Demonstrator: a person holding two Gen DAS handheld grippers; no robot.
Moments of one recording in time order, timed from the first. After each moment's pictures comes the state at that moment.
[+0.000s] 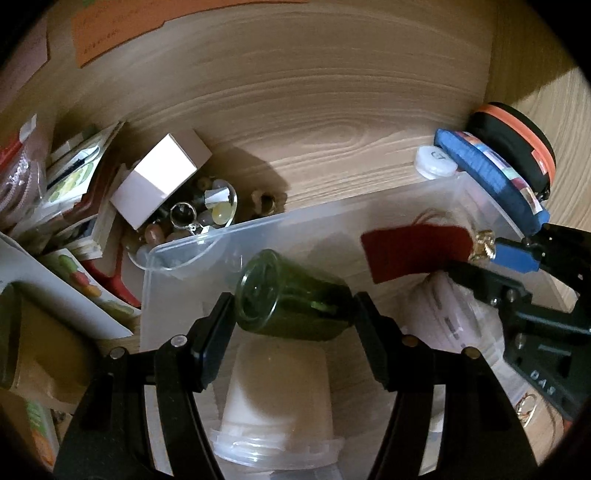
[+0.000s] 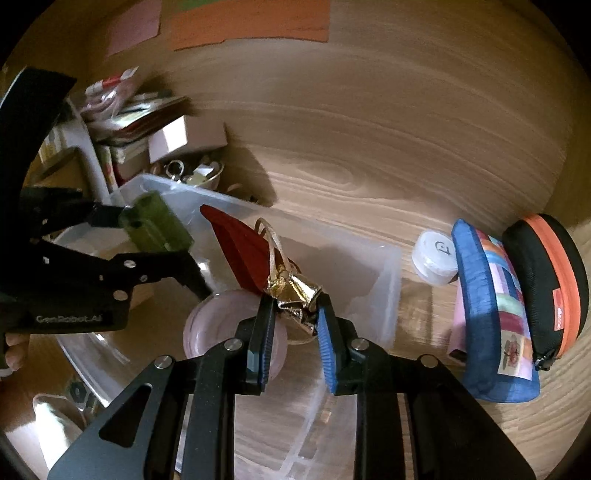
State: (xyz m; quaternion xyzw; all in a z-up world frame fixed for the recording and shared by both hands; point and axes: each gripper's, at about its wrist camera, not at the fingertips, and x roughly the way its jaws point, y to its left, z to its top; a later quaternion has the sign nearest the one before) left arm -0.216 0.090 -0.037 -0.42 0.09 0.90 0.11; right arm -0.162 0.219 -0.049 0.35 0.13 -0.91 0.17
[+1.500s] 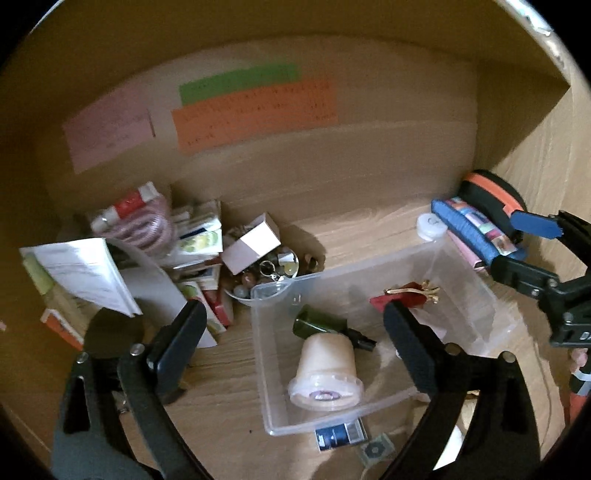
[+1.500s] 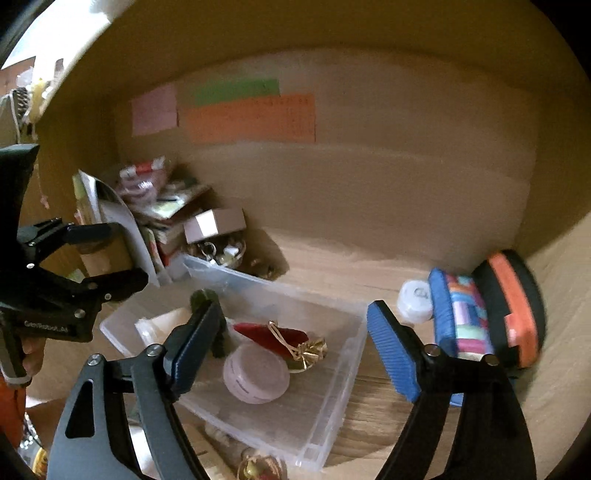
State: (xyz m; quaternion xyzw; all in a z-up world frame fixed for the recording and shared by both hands) left arm -0.131 0.050 0.052 -0.30 0.08 0.95 0.07; right arm -0.102 0.243 0.033 0.26 0.06 -0.95 0.19
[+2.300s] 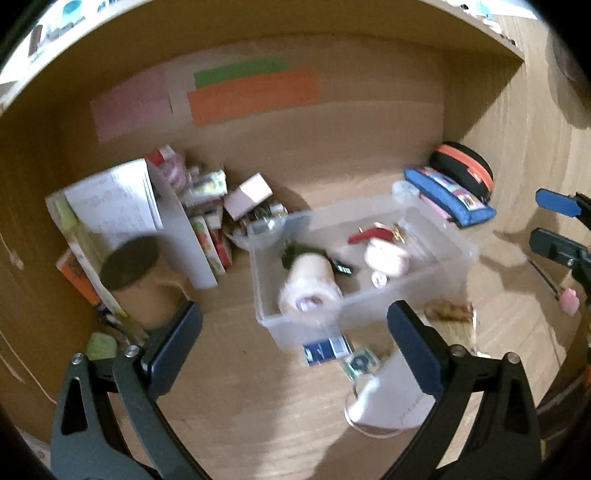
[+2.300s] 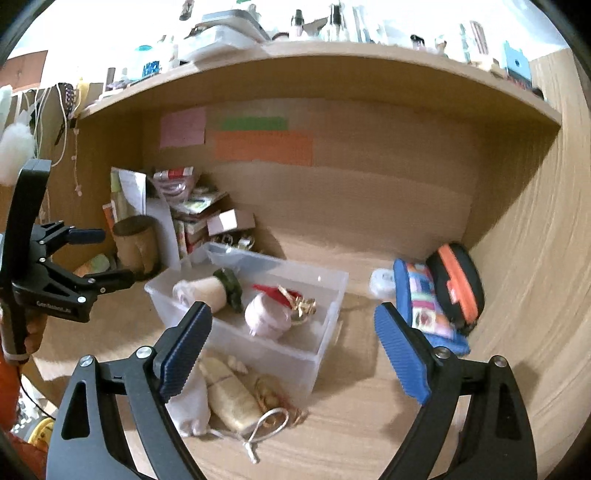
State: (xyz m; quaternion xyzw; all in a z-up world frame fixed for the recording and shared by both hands) left arm -0.043 0.043 0.021 -0.32 0.08 0.94 0.09; right arm 0.006 0.263 0.035 0.23 0.07 -0.96 0.17
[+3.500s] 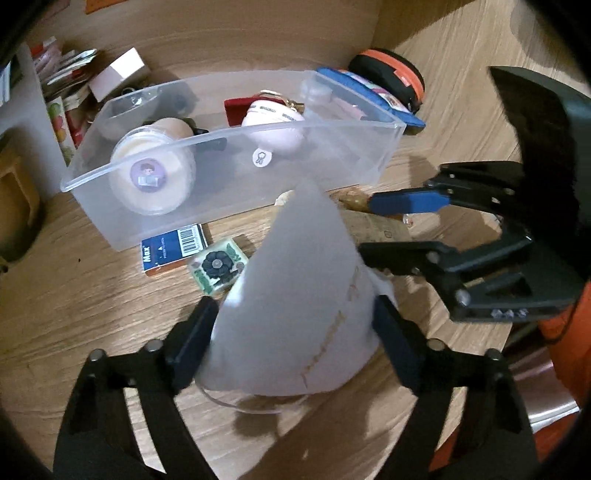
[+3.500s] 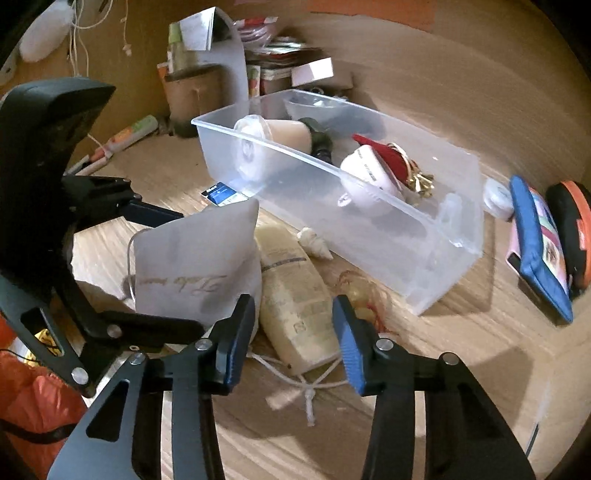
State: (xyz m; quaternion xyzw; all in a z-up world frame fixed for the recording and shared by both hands) left arm -0.034 0.096 -0.081 -0.44 0.03 0.86 0.25; right arm -0.037 0.213 -0.080 0.41 0.17 -0.85 0.30
